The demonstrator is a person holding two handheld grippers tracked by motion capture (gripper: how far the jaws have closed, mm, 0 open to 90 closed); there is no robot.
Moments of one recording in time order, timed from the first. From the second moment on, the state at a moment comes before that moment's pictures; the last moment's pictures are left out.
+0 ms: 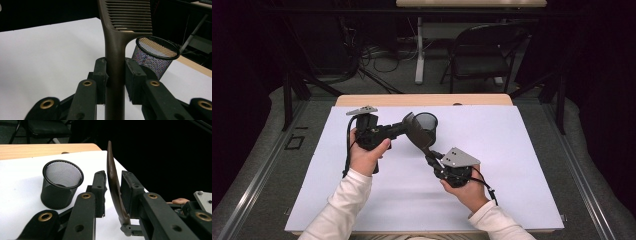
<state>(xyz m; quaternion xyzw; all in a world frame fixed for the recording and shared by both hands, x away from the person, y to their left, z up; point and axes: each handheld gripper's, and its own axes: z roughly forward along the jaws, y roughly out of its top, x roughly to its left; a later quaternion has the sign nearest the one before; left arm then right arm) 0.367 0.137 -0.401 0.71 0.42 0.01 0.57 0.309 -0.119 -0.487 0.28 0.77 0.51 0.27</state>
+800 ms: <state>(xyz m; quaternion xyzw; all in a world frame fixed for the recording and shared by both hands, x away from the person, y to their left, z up) 0.372 0.140 -0.405 0.69 0.43 -0.03 0.58 0.309 -0.119 -0.489 0.28 0.77 0.51 0.27</state>
